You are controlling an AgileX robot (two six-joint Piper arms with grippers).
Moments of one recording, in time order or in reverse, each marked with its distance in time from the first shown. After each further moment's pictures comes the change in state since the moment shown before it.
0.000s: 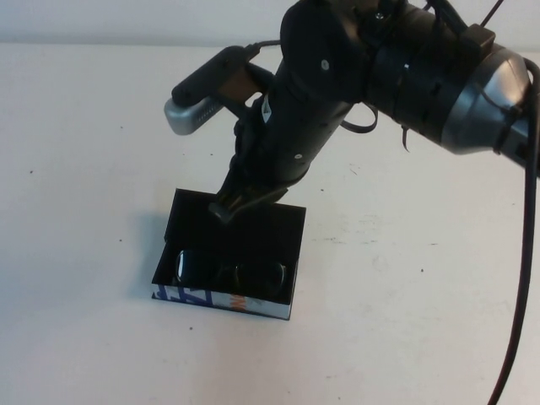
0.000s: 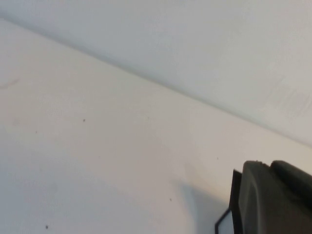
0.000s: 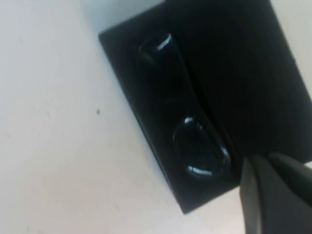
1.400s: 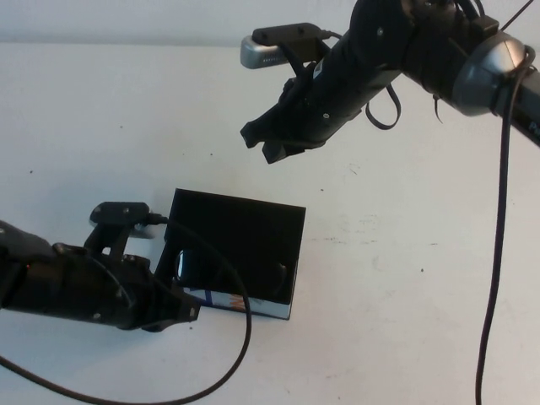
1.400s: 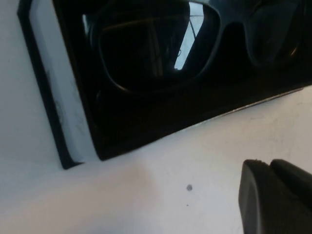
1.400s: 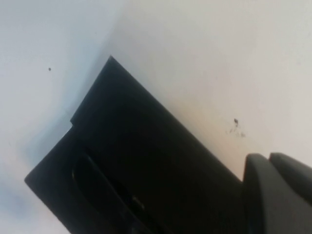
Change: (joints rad) right arm -0.248 0.159 -0.059 0.282 -0.176 0.044; left arm -0.201 1.548 -0.623 -1.047 0.454 1.409
